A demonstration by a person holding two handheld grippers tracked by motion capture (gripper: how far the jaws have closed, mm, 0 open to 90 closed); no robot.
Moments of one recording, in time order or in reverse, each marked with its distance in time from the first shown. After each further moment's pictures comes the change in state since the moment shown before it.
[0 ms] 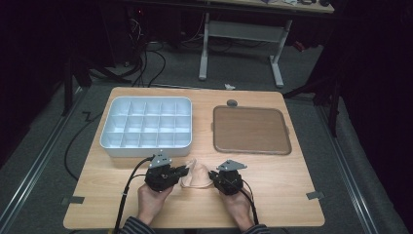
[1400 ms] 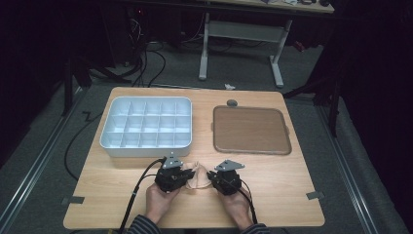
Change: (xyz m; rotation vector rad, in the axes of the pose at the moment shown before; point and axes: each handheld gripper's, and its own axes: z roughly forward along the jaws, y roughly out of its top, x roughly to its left) left arm -0.004 -0.009 0.033 0.090 0.024 0.030; right arm 0.003 0.001 0.003 0.015 0.001 -0.011
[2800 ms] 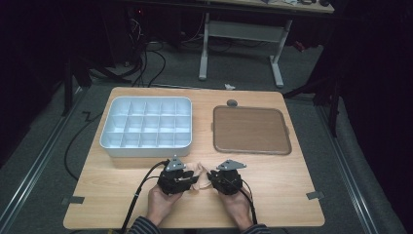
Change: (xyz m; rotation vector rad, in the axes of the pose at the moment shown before) left arm -0.006 -0.004 0.004 0.019 -0.018 0.006; right arm -0.003 -0.001 -0.001 -0.004 0.001 0.033
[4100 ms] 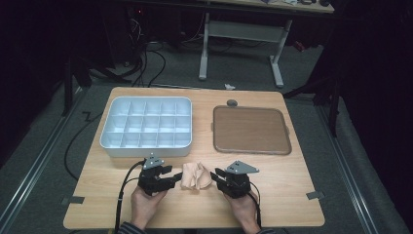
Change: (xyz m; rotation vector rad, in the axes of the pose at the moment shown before) left arm 0.026 -0.014 -0.042 -0.051 0.118 -0.152; right arm 0.005 0.005 -0.041 -0.128 0.023 -0.021
